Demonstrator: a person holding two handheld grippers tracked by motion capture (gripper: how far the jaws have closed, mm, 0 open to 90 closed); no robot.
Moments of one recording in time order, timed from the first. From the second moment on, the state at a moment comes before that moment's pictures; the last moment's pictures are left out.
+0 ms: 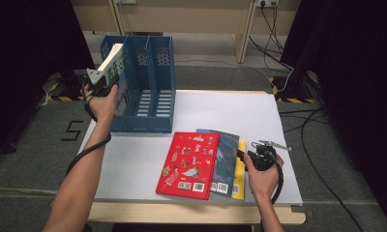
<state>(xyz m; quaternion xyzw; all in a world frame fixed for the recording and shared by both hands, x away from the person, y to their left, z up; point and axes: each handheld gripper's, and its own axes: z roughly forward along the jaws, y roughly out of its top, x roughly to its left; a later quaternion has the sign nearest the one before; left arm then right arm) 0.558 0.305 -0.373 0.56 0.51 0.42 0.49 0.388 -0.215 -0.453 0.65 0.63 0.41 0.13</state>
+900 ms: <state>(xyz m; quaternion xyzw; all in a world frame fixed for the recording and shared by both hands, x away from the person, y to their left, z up) 0.521 0.305 -0.356 0.59 0.52 0.39 0.49 0.386 -0.207 -0.451 0.65 0.63 0.41 0.12</state>
